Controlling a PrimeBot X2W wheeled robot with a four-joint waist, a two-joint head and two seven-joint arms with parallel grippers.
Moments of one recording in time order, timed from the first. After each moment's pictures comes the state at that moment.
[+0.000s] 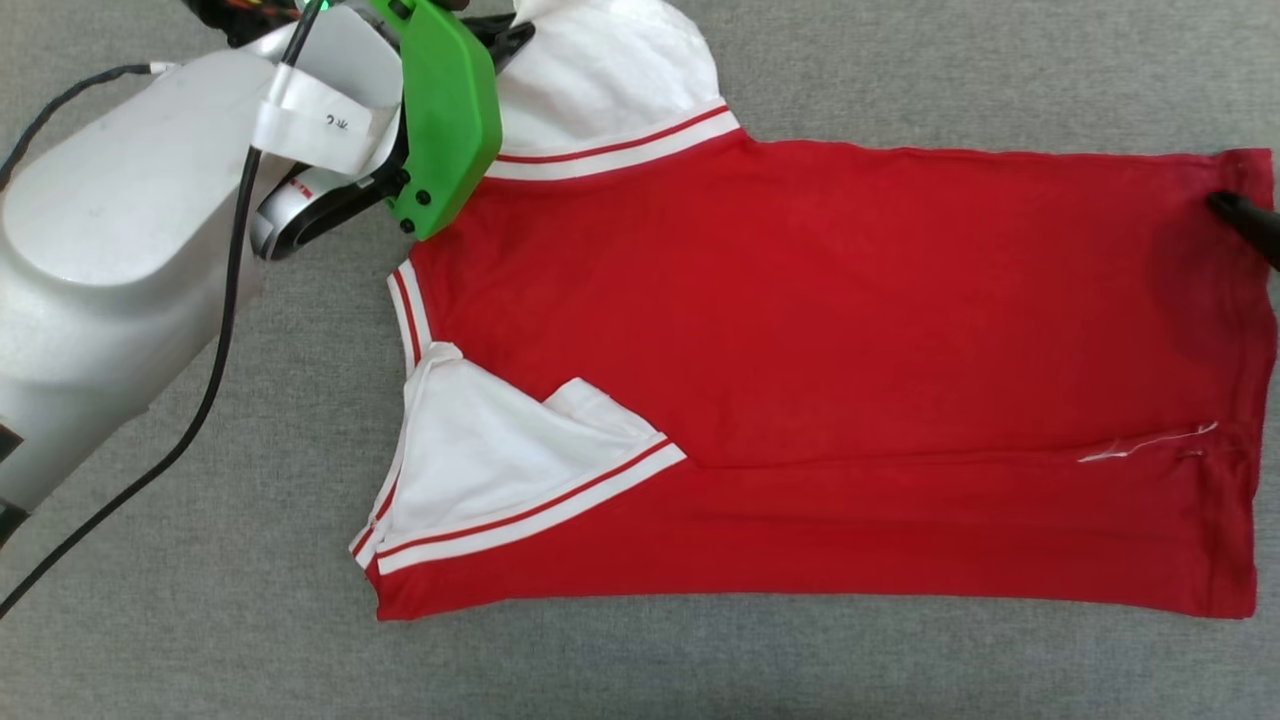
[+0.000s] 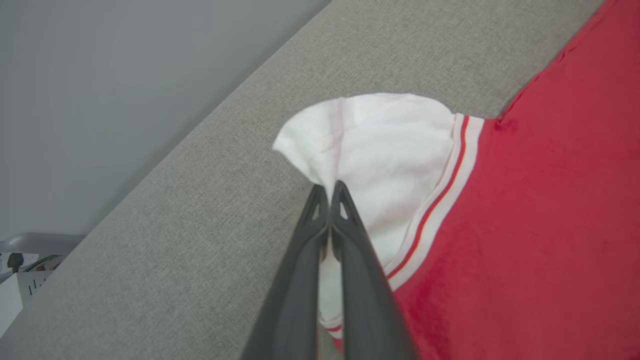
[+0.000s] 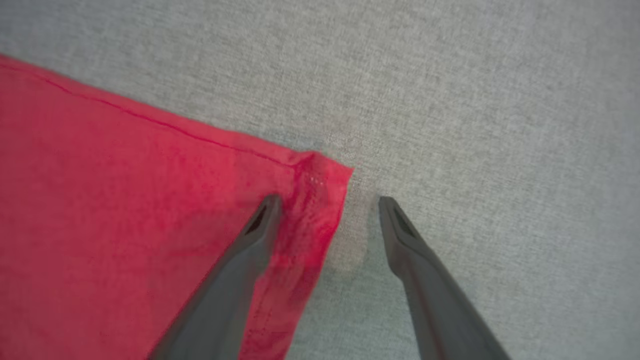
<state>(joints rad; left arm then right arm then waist) -1.41 0.61 -1.27 0.37 -0.96 -0.13 0.29 -0.77 -0.76 0.39 0.25 0.70 0.13 0.76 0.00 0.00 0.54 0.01</state>
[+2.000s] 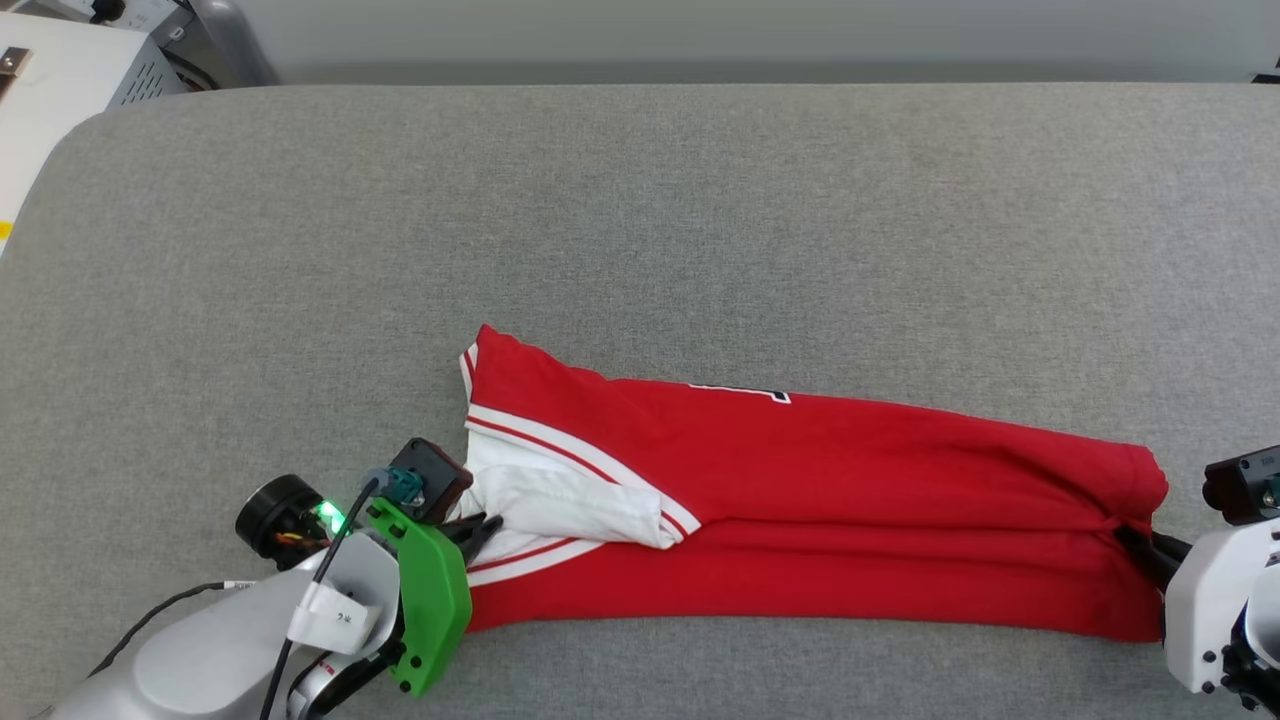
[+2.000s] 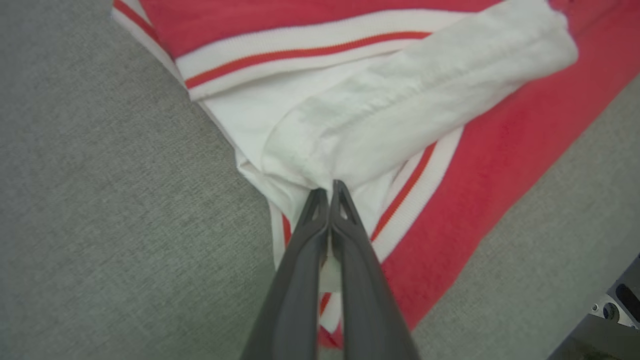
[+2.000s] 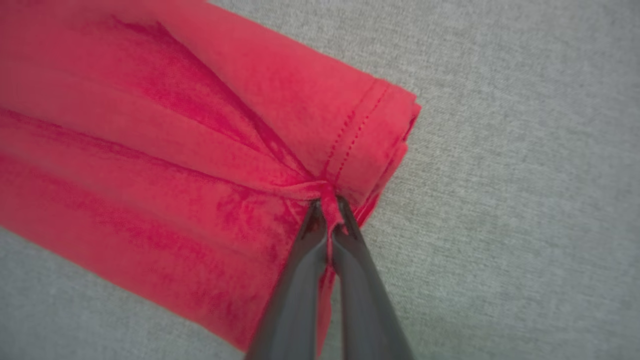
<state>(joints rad) -0.68 0.72 -1.28 0.24 -0.92 0.01 0.09 -0.18 -0.69 0.43 0.27 0.71 0.13 0.27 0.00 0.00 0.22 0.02</state>
